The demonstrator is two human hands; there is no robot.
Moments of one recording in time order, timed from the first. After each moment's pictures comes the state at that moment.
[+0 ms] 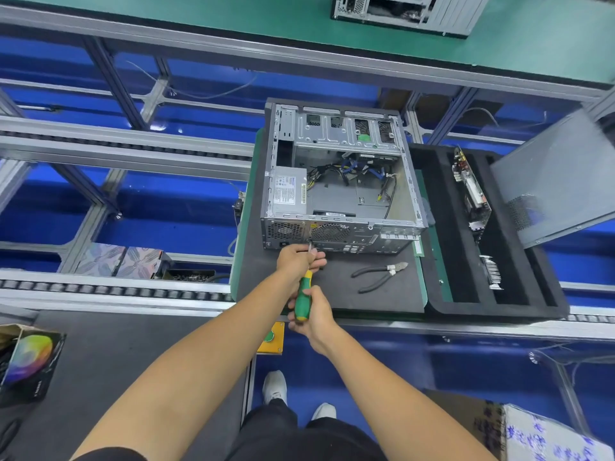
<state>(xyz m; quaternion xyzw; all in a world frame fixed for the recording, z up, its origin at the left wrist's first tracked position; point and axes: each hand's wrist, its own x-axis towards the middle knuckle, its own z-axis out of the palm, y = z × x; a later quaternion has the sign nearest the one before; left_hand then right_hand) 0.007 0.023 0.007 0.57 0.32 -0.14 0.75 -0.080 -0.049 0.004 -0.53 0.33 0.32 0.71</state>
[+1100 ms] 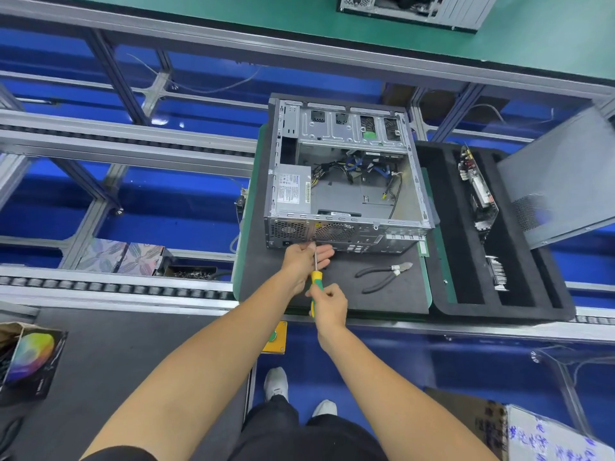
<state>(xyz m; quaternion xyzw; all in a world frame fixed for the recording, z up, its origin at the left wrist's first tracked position) 0.013 0.020 0.010 0.47 0.30 -0.14 0.82 -0.074 -0.054 -0.004 -0.70 0.33 0.14 0.62</state>
